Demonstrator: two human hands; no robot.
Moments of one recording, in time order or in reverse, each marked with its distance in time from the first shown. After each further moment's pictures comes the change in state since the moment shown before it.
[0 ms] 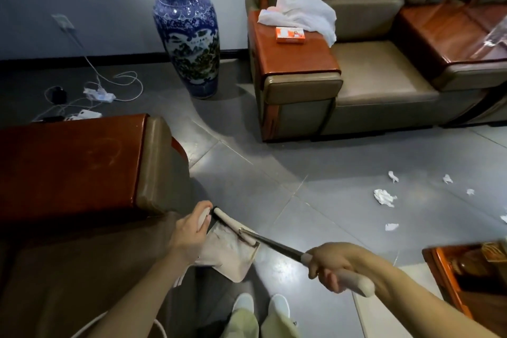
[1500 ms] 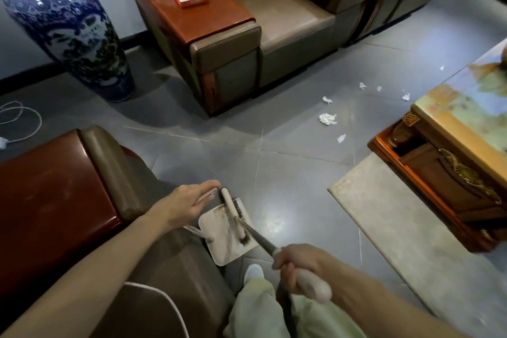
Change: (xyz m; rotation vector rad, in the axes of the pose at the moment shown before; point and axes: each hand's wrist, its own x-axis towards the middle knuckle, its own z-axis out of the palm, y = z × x) left_hand 0.057 -0.062 -0.059 0.343 -0.637 0.748; right_hand 0.006 0.029 0.232 1.105 -0.104 -0.055
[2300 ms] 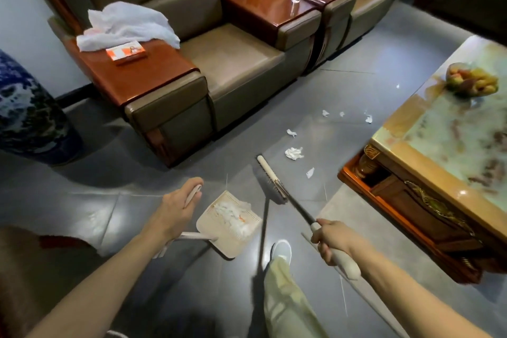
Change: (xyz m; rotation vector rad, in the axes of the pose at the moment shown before) left_hand 0.235 0.091 -0.026 -0.128 0.255 -0.128; right_hand -0.030 -0.214 -0.198 -0.085 0.380 -0.410
